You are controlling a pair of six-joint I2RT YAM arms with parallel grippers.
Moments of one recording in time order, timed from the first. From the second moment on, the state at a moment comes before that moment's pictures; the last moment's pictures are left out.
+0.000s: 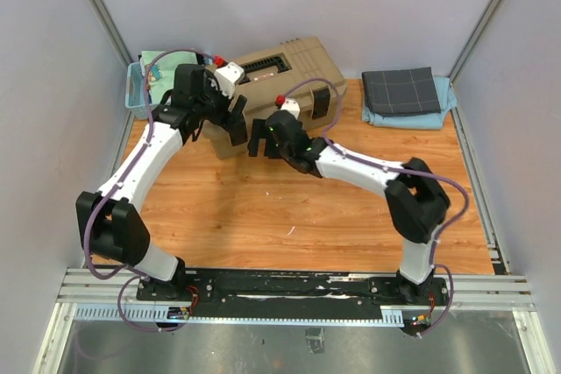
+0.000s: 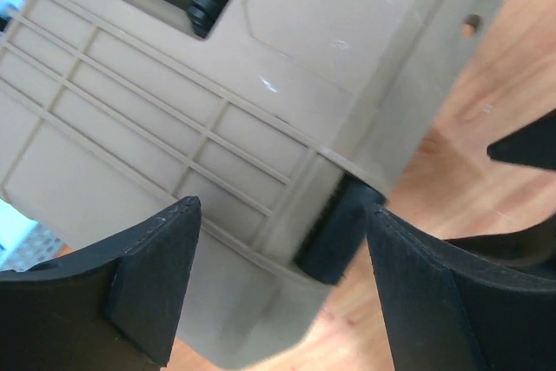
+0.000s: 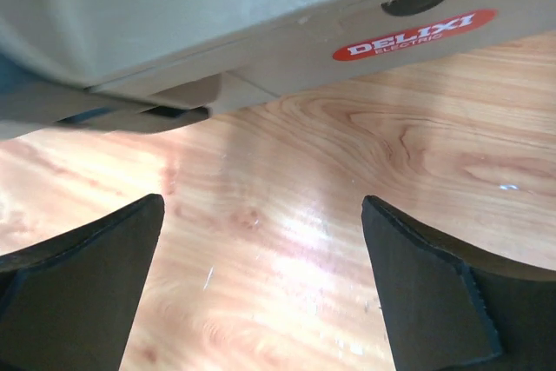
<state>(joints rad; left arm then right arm) -0.25 1.50 1.34 -0.37 0.19 0.36 0.85 1.93 1.41 -0.09 0.24 0.66</state>
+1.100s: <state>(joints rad) -0.25 1.15 1.31 -0.64 0.39 0.09 0.84 1.53 1.18 -0.22 0.18 0.62</state>
